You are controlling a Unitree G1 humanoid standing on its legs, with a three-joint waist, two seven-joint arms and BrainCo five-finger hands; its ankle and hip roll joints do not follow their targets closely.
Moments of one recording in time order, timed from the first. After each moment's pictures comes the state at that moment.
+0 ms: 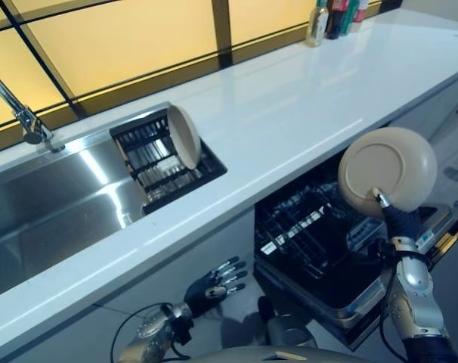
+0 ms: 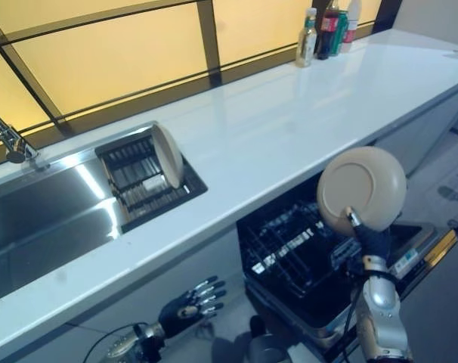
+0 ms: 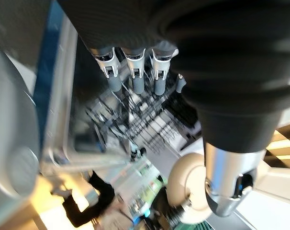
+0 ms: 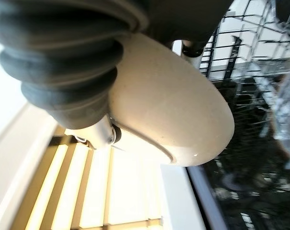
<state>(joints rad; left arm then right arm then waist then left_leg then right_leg) 0.17 0.34 -0.41 0.51 -0.74 -0.16 -0.76 0.15 -0.42 -0.11 0.06 0.47 -0.25 -0.13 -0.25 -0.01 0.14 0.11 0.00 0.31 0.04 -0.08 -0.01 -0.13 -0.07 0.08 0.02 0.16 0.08</state>
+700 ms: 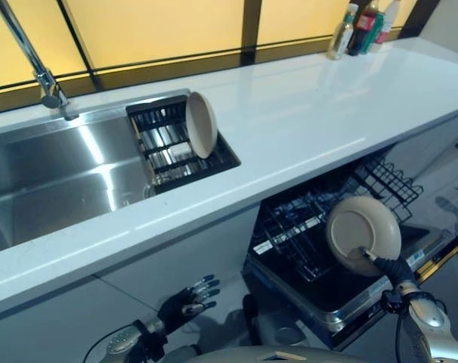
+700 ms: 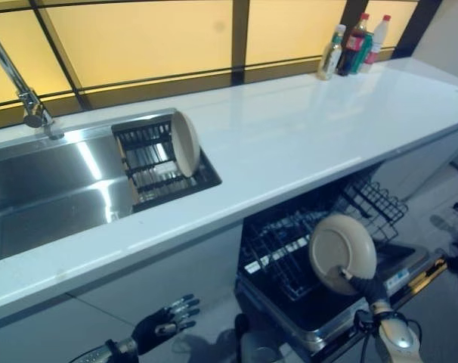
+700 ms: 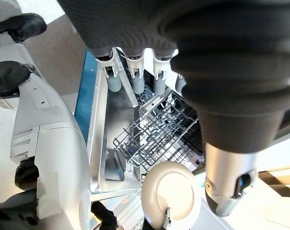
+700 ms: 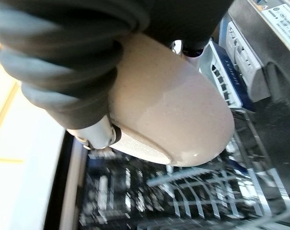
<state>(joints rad) 0.20 0.40 -0.29 0.63 -0.64 -0.18 -0.83 0.23 -0.53 -0.10 0.45 0.34 -0.22 0.17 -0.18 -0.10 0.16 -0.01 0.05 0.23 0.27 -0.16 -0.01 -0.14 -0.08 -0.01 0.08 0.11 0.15</state>
